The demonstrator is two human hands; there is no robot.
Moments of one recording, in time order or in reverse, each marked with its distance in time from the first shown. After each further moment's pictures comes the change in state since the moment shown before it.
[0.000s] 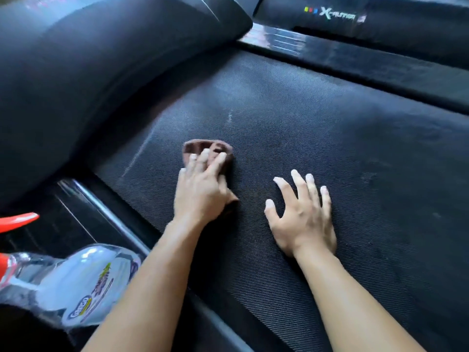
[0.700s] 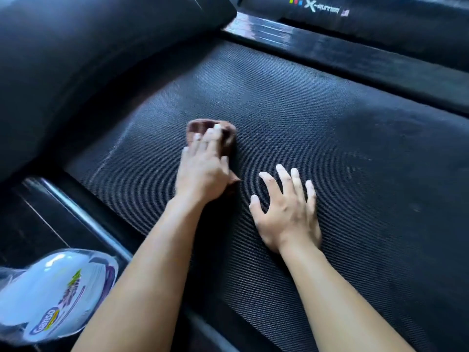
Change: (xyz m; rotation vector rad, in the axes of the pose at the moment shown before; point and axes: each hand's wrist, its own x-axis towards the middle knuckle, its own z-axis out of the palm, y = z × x) left_hand 0.037 0.029 0.013 -0.051 -0.010 0.074; right_hand 0.003 0.001 0.005 0.023 0.052 -0.003
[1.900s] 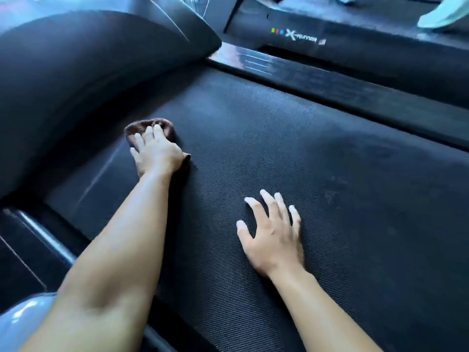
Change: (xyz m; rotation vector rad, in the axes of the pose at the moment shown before) left_hand 0.097 -0.039 -0.029 -0.007 0.037 -0.446; right_hand 0.004 0.006 -0.014 0.024 -0.139 -0.021
